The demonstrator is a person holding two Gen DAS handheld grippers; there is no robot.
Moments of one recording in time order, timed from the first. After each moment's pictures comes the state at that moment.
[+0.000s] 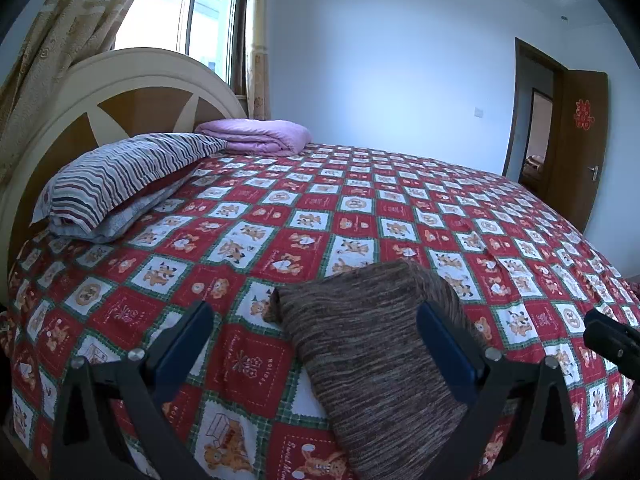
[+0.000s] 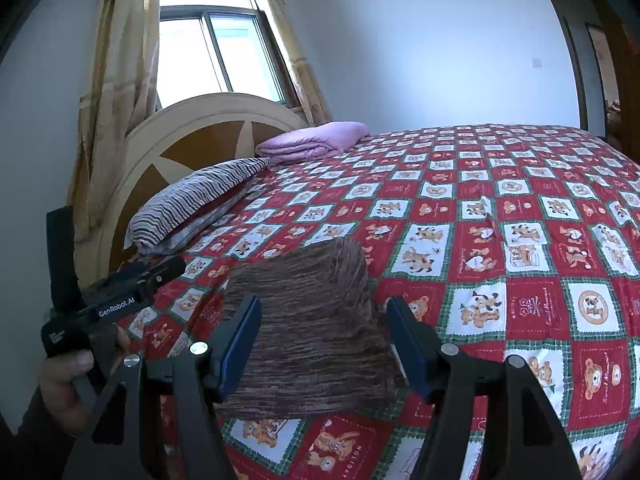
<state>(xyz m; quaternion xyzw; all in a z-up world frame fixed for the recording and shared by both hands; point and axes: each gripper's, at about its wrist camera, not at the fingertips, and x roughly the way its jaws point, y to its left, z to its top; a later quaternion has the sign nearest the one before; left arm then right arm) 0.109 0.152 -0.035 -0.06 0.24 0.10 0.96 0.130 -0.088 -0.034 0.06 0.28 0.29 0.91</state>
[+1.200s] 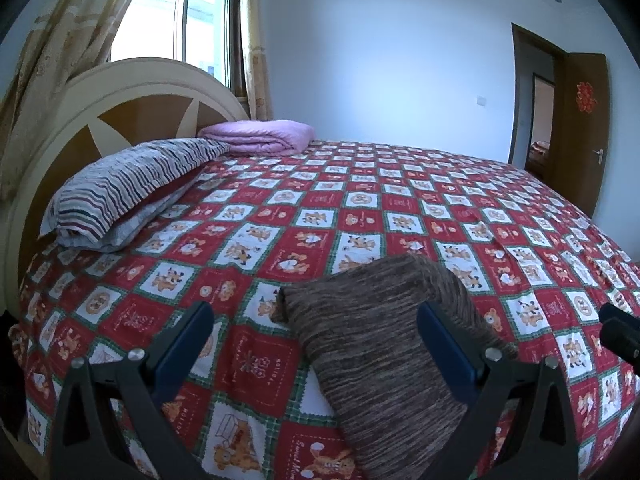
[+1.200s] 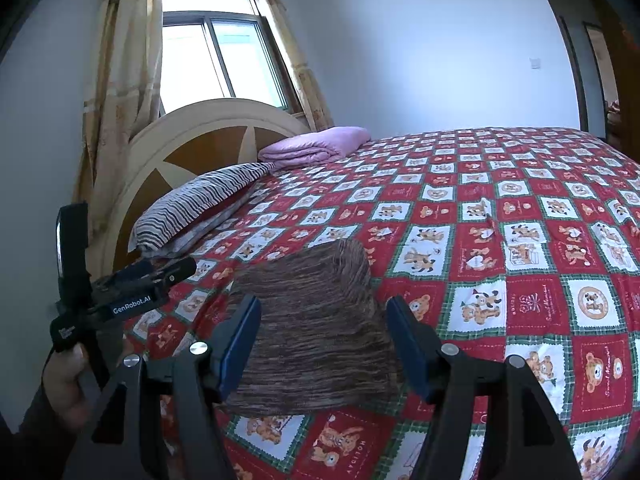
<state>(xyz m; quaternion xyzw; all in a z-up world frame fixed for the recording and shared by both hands) 0.114 0.148 -0.036 -0.02 0.25 0.11 0.96 0.122 -0.089 -0.035 0.07 0.27 0.29 0.92</state>
